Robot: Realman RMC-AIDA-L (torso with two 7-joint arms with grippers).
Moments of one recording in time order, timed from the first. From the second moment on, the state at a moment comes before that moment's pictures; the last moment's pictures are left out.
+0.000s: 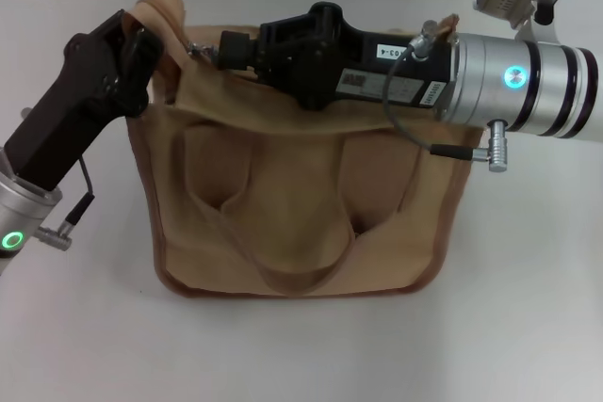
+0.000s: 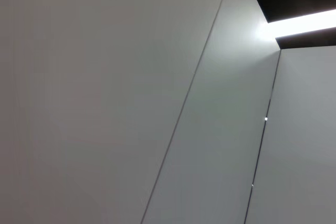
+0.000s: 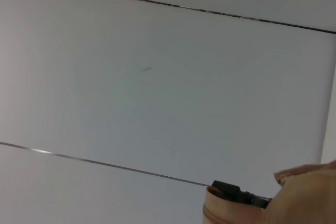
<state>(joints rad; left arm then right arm) -0.48 -2.08 0.09 0.02 1.81 1.86 -0.86 0.81 2.07 -1.47 -0.32 -1.01 -1.48 2.32</state>
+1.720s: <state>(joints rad) -0.51 -2.08 0.08 -0.01 1.81 1.87 -0.86 0.60 2.09 -1.45 -0.63 -1.07 -1.38 0.96</state>
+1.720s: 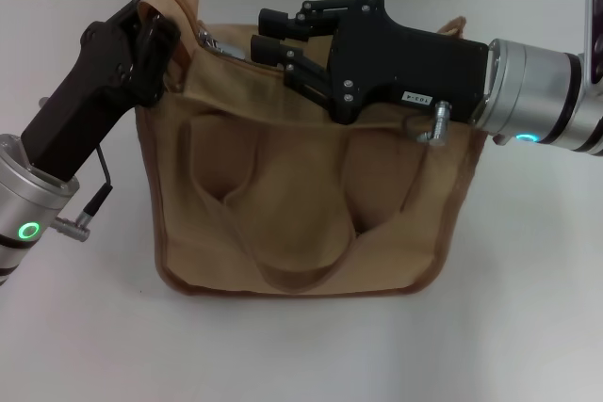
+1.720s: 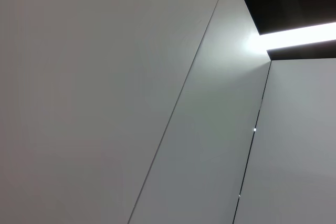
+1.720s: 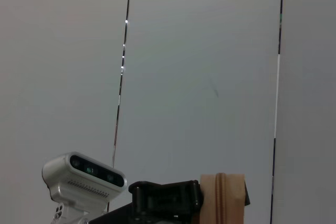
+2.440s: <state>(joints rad) -0.52 -2.08 0.08 -0.02 1.81 1.86 -0.85 0.57 2.09 -1.47 -0.66 -1.06 -1.39 0.74</state>
